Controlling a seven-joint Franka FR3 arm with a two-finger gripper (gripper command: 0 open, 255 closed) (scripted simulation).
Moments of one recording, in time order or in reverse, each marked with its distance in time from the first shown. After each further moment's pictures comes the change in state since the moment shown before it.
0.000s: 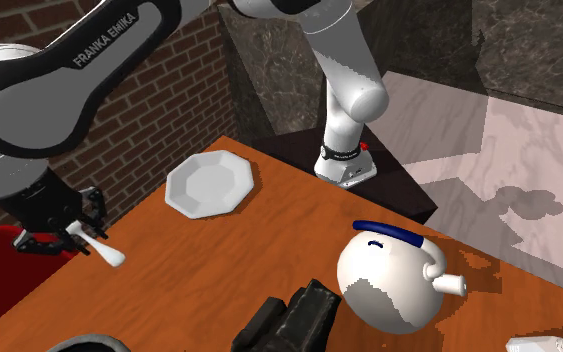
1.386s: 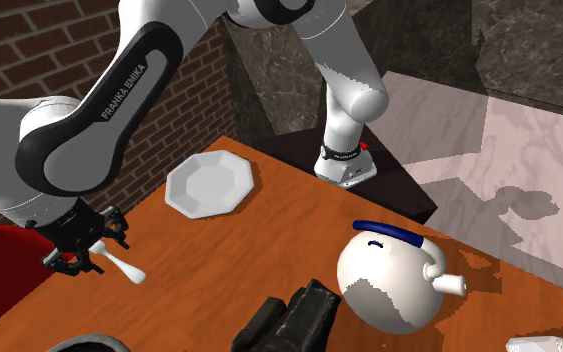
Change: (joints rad) arm 0.006 0.066 -0.022 -0.089 -0.031 0.149 0.004
